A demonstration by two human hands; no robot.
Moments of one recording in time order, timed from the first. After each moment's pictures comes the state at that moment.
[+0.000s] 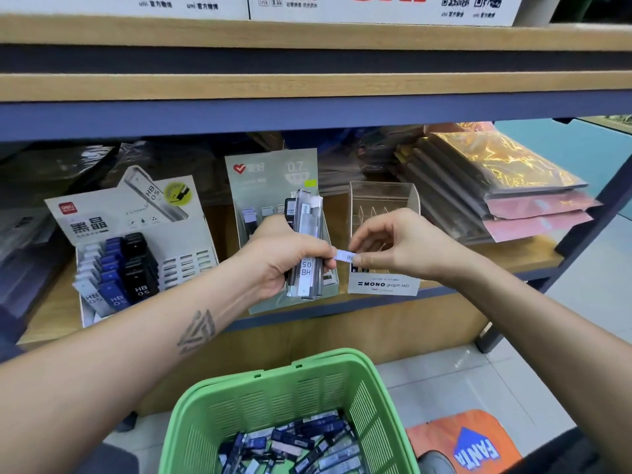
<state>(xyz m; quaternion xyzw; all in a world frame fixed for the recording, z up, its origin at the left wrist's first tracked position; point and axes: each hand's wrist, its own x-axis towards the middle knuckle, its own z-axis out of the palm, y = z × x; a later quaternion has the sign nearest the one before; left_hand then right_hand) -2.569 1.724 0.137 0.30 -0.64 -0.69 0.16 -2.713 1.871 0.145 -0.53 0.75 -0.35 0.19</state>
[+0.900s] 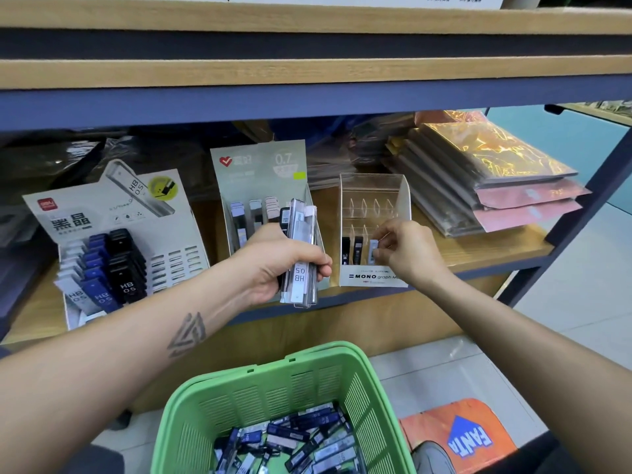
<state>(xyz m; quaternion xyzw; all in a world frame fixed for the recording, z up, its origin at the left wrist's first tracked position) -2.570 1.731 0.124 0.30 -0.63 -0.71 0.12 -2.749 1.870 0.076 -0.34 0.88 -0.33 0.01</state>
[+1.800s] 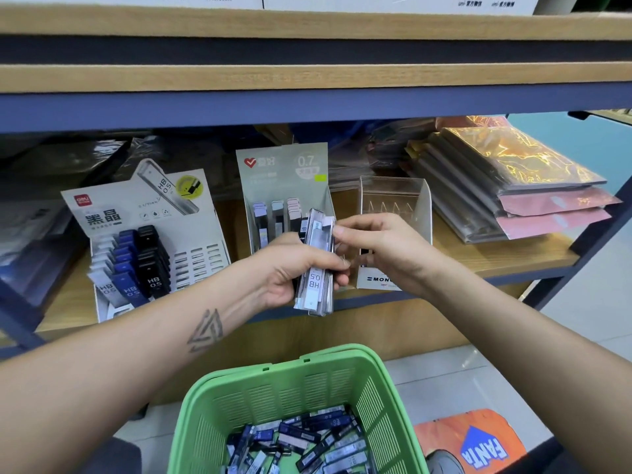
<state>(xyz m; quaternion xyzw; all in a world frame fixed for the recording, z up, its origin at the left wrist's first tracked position) -2.562 1.722 0.120 0.27 -0.60 -0.75 0.05 -2.696 1.838 0.117 -0.36 0.63 -0.59 0.36</state>
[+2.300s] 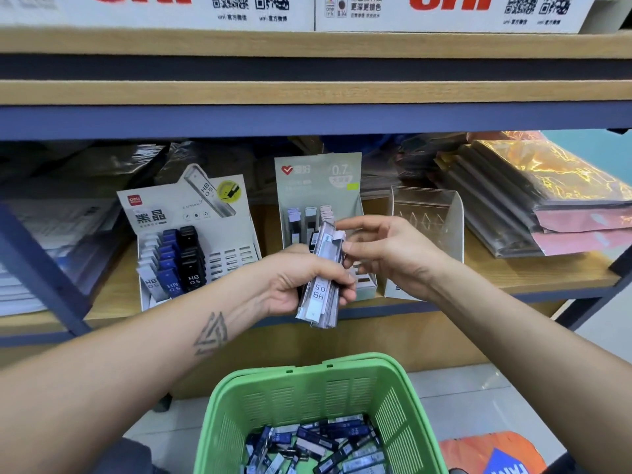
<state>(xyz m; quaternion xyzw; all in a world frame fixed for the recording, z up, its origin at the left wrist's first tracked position) -2.531 1.703 0.125 0.27 -0.58 -0.77 0.01 -2.680 1.812 0.120 -0.36 0.59 -0.60 0.40</state>
